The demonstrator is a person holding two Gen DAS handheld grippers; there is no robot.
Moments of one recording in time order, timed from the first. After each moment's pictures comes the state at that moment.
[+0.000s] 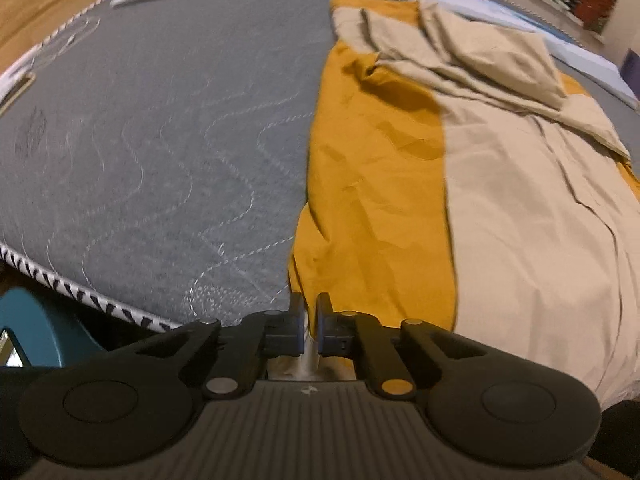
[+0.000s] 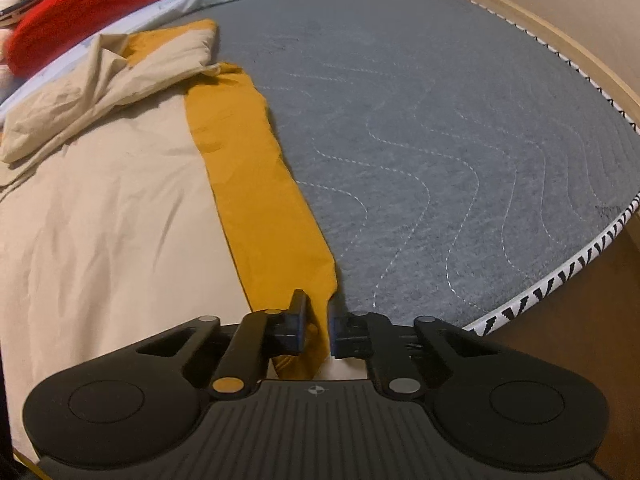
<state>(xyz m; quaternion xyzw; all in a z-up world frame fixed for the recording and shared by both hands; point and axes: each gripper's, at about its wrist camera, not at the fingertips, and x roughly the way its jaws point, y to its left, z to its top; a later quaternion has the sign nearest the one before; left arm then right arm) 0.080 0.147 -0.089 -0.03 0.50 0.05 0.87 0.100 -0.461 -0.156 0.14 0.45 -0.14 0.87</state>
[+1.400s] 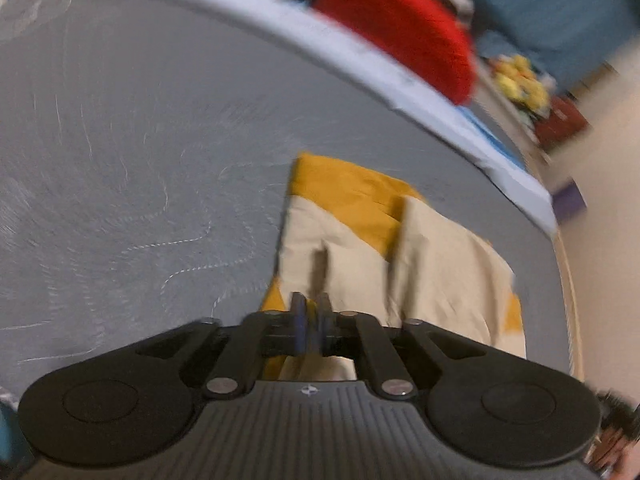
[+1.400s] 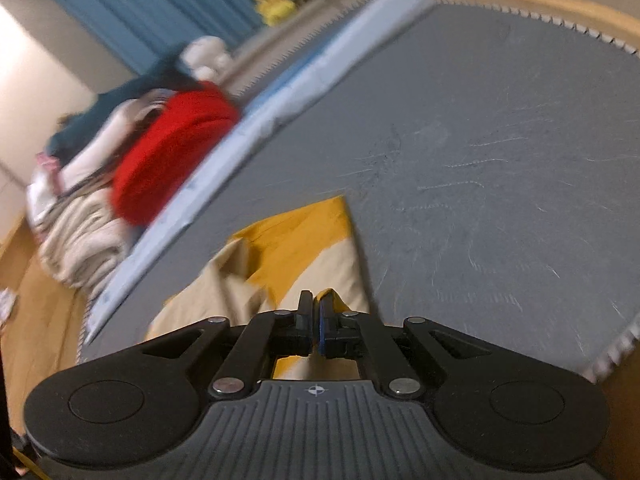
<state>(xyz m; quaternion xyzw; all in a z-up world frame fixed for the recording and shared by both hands) 0.228 0.272 -0.007 -0.27 0.48 -0.02 0.83 0.177 -0.560 -0.042 0.39 0.35 -0.04 0.85</state>
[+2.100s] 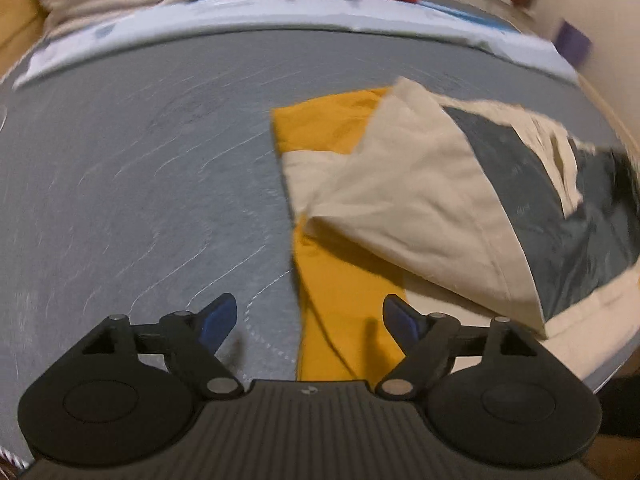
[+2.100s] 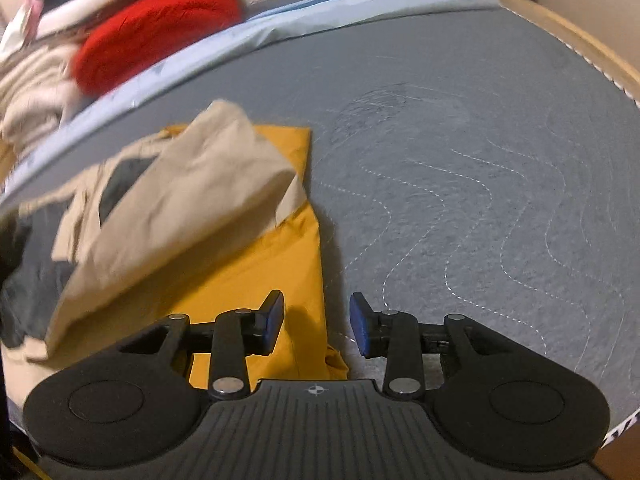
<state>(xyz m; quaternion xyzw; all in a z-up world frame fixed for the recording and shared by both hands) 0.220 0.213 -0.038 0.03 0.49 -0.08 0.87 0.198 -0.517 -0.100 0.14 0.45 0.00 0.88</state>
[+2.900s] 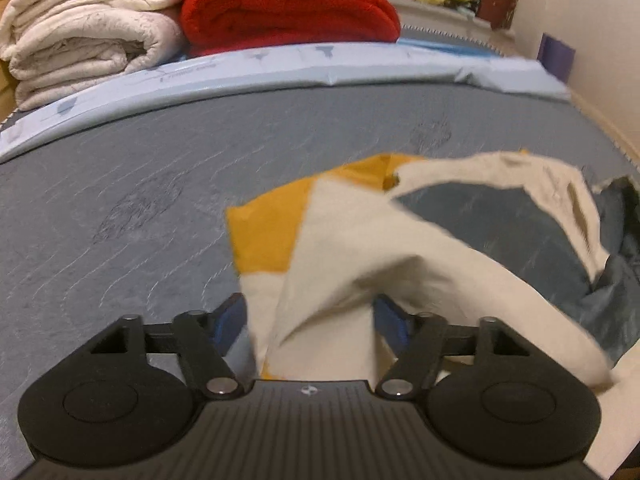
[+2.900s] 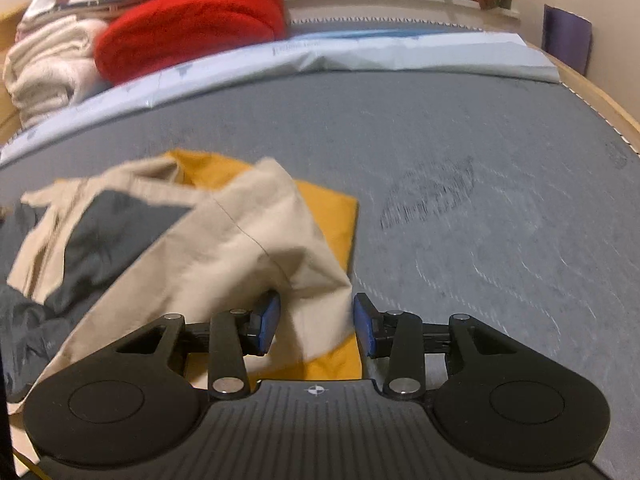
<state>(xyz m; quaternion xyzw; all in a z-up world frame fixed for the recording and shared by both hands) 0.312 0.159 -0.052 0.05 0.41 -0.09 0.91 0.302 -0.492 -0.111 0.07 0.39 0.04 0.92</state>
